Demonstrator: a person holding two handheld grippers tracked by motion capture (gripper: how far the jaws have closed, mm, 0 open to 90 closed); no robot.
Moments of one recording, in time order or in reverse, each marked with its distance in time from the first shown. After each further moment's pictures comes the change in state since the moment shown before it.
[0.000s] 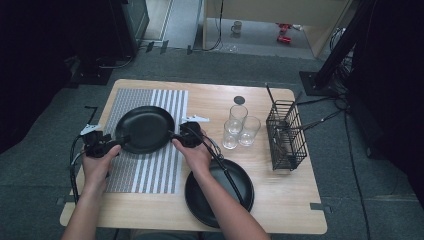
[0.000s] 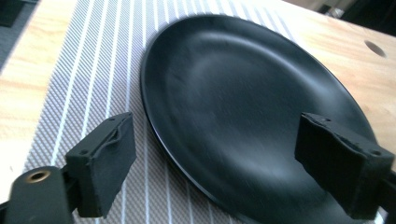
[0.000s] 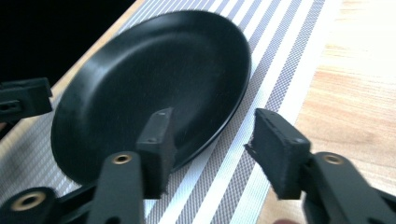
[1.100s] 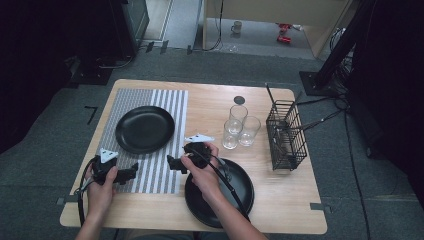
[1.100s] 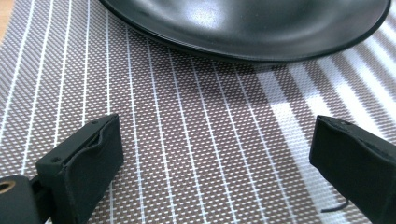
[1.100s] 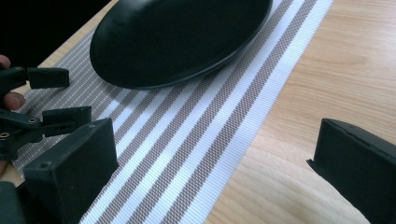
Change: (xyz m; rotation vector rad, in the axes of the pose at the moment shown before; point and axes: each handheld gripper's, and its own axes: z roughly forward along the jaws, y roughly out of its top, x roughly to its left) left arm -0.040 -0.066 -0.018 0.135 0.156 0.262; right arm 0.014 -0.044 -0.054 0.064 0.018 -0.093
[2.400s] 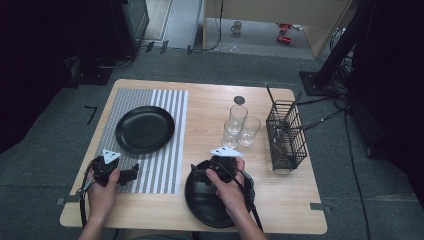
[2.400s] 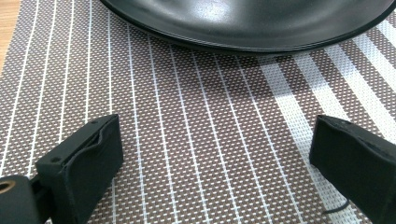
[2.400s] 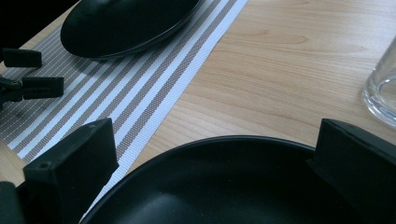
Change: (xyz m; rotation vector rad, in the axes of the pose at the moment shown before) left arm -0.002 0.000 0.001 0.010 0.020 0.013; right arm -0.033 -0.037 -0.064 -0.049 -0.091 0.005
